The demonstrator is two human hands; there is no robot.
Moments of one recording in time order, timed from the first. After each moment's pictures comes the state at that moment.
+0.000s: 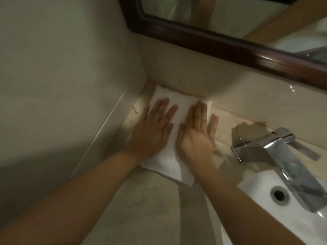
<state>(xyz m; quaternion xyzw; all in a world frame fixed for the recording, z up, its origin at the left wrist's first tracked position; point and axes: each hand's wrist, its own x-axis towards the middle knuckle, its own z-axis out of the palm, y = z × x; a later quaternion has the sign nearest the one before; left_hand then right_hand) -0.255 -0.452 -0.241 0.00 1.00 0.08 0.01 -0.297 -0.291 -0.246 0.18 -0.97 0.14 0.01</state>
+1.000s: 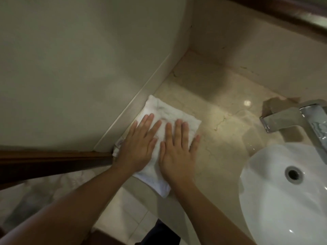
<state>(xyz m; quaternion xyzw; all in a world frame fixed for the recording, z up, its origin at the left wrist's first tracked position) -0.021 -0.465 -0.233 -0.13 0.98 0.11 0.05 -0.080 -0.315 -0.240 0.29 -0.94 0.14 -0.10</state>
